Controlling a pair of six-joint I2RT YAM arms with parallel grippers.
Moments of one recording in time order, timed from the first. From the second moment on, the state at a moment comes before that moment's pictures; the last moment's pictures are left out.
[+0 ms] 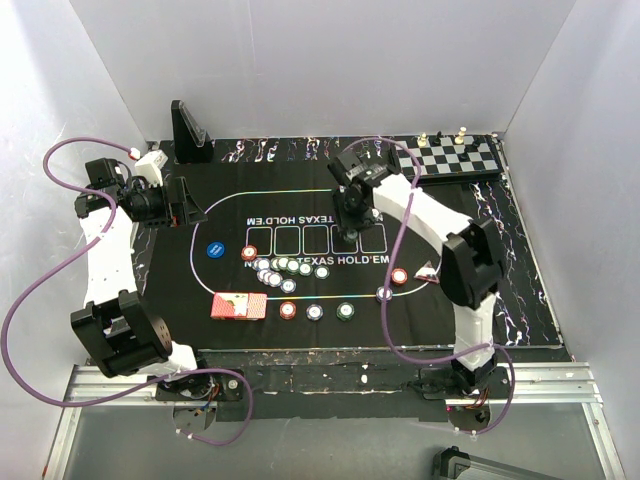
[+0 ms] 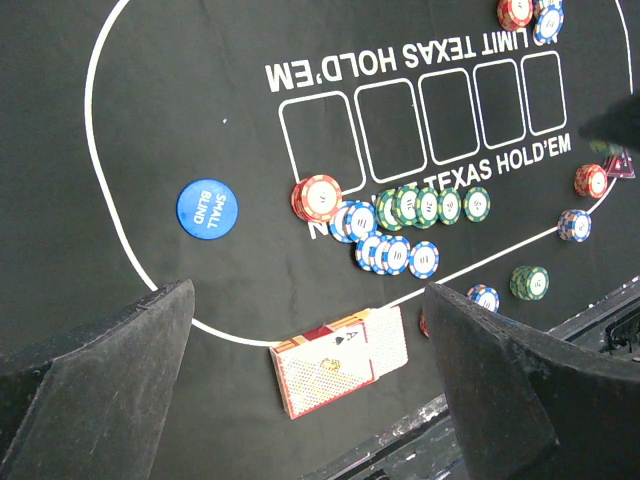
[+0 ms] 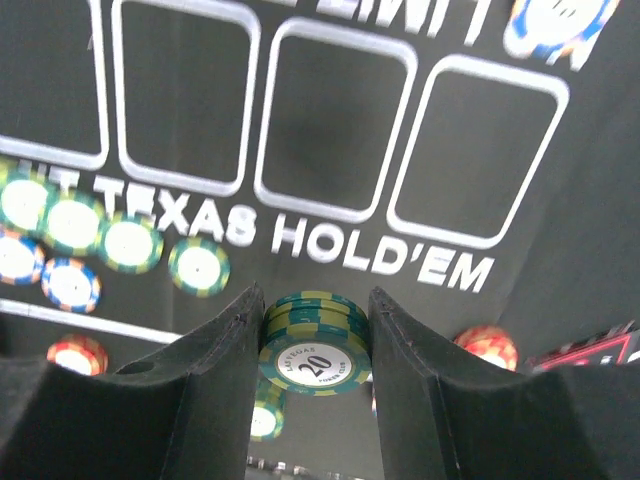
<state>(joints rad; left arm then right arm) 0.37 1.43 1.35 -0.92 0.72 0.25 0.69 1.92 1.69 -0.96 0.08 0.41</state>
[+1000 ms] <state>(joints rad) 0.37 1.52 1.36 -0.90 0.71 0.25 0.58 2.51 2.30 -0.97 0.04 0.42</state>
